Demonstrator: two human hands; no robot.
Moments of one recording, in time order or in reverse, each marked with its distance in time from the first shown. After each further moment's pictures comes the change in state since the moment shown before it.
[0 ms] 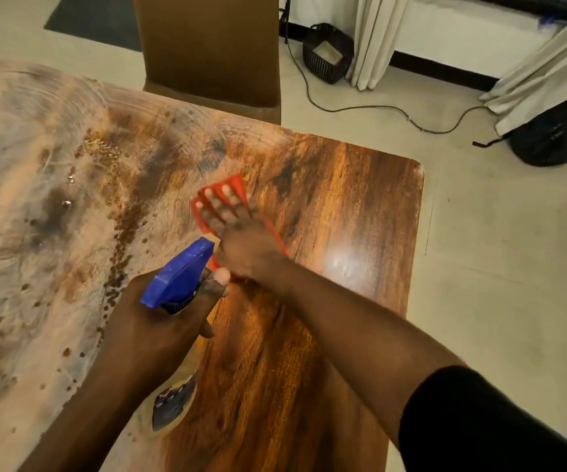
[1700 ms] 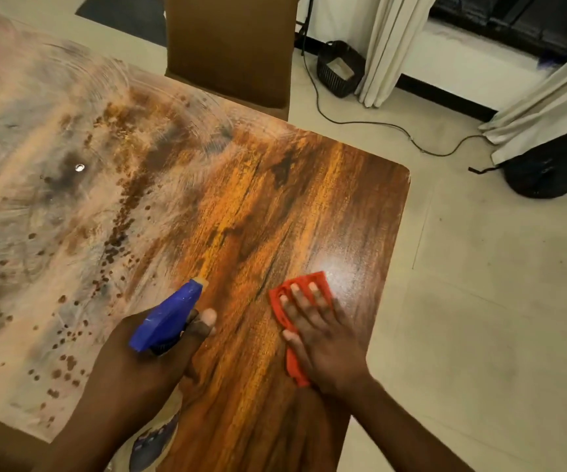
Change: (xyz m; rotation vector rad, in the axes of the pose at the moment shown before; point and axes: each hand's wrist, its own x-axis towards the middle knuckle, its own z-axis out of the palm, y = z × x) left_hand -0.099 -0.024 0.002 -0.005 0.018 -0.199; right_hand -0.257 0.026 0.083 0.031 0.058 0.091
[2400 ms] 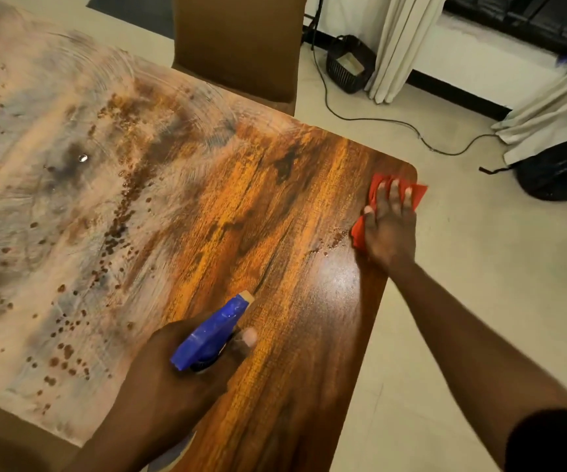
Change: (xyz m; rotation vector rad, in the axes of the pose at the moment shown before) left_hand -0.022 0.016 0.041 0.021 -0.100 0.053; right_hand 0.122 0.162 -0.092 0.090 0.148 0.564
